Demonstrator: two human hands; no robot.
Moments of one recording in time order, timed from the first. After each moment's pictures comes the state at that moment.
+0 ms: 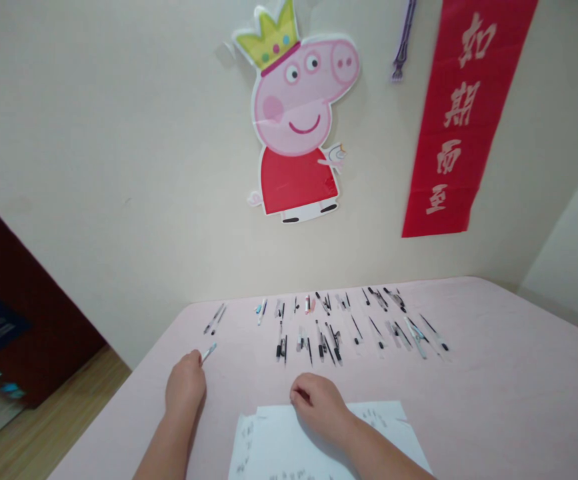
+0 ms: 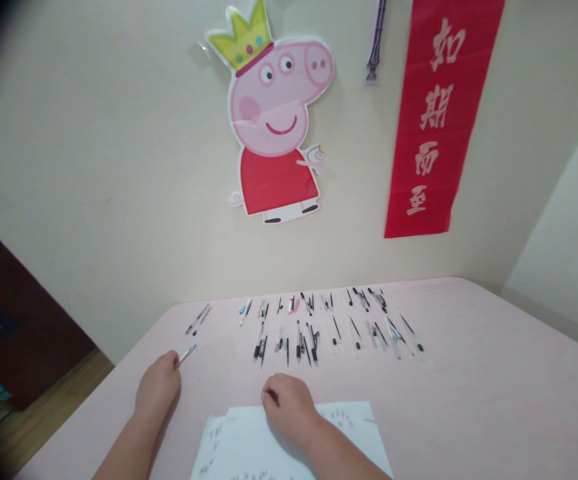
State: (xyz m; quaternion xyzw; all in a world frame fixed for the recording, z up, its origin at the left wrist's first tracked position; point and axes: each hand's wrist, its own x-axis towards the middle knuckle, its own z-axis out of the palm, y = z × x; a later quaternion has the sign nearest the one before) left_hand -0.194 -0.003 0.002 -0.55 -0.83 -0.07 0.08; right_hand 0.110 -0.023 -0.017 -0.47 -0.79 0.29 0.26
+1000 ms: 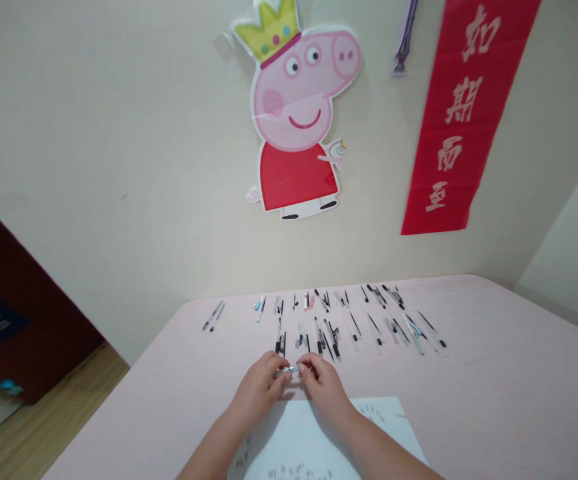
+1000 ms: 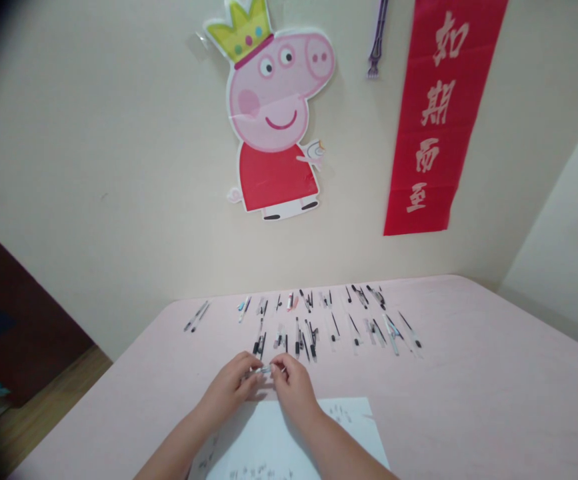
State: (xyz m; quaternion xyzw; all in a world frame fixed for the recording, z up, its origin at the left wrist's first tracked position) left_hand -0.055 -0.022 0.014 -0.78 -0.54 -0.24 -0.21; right_hand 0.108 -0.006 -0.038 -0.44 -0.64 0.41 0.47
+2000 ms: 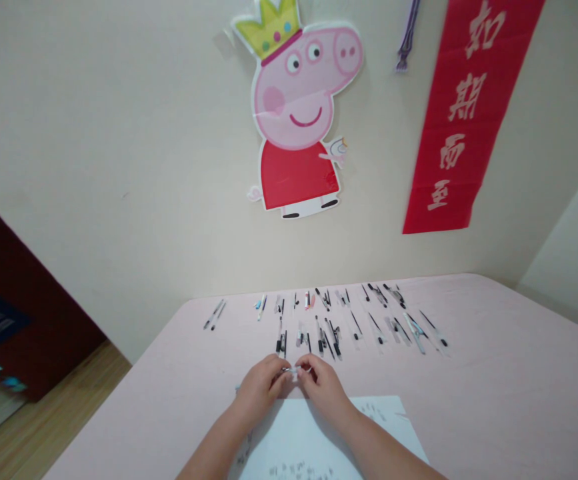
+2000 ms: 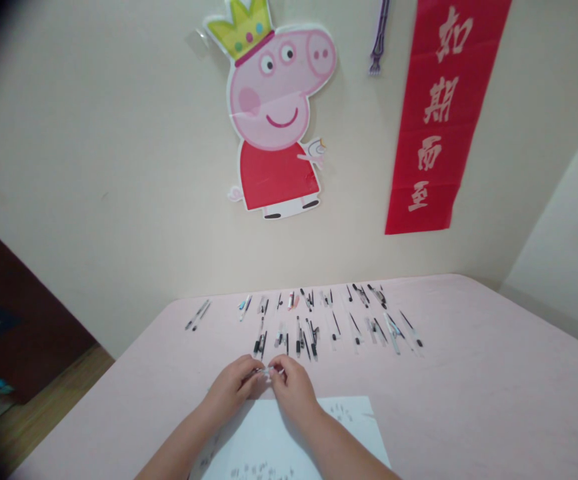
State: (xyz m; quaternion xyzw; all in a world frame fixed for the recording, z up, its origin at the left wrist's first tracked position) left_hand -0.059 -0.019 0.003 -0.79 -0.53 -0.21 -0.20; right_hand 0.108 -0.010 -0.032 -0.46 -0.66 0.40 0.43
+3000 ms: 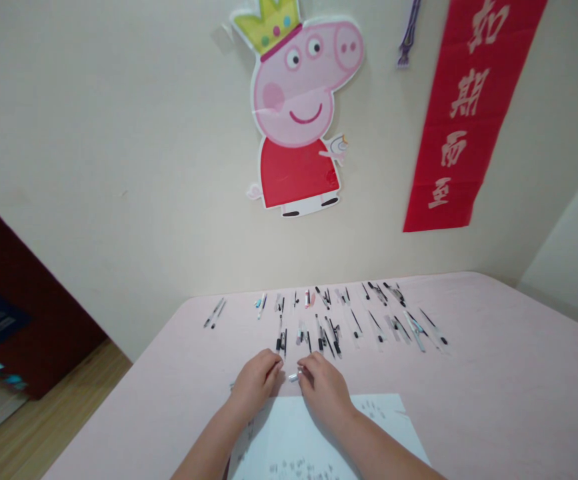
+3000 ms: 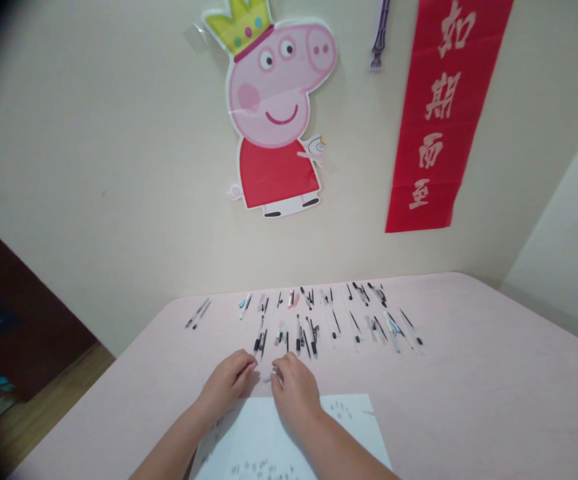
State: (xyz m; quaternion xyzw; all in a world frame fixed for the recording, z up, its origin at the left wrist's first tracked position) left_hand -0.069 -0.014 -0.001 -0.79 -0.55 -0.23 -0.17; right_hand 0.112 -0.019 -0.025 -0.54 -0.74 0.23 0.33
